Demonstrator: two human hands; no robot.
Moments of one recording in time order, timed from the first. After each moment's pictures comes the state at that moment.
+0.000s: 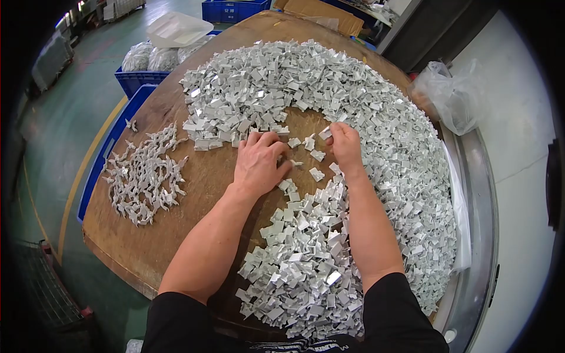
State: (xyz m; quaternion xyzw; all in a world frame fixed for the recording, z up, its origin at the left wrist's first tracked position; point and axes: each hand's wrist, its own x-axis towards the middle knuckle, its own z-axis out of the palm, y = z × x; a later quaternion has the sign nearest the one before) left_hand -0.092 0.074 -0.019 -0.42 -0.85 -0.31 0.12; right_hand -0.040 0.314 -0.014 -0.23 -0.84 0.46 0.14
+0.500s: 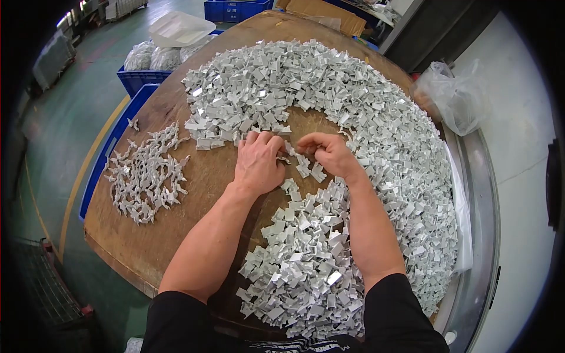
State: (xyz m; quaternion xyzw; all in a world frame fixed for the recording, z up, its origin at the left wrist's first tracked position) left_hand -0.096 0.076 -0.024 -0.39 -0.86 -0.32 0.11; right_hand -0.032 0.286 -0.008 0.04 -0.84 0.54 0.05
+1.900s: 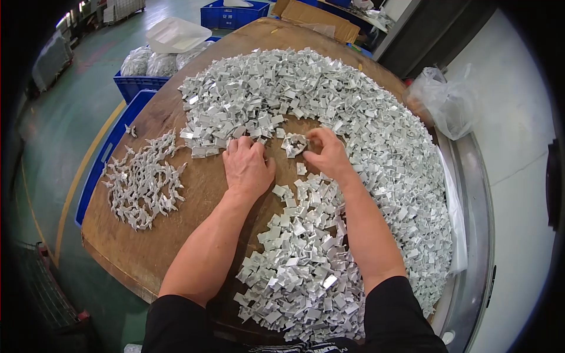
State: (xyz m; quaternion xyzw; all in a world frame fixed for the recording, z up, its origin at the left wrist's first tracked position) left_hand -0.094 0.077 -0.022 -0.26 -0.91 -0.29 0.14; right_hand -0.040 0.296 -0.005 -0.06 -0.93 0.34 0.14
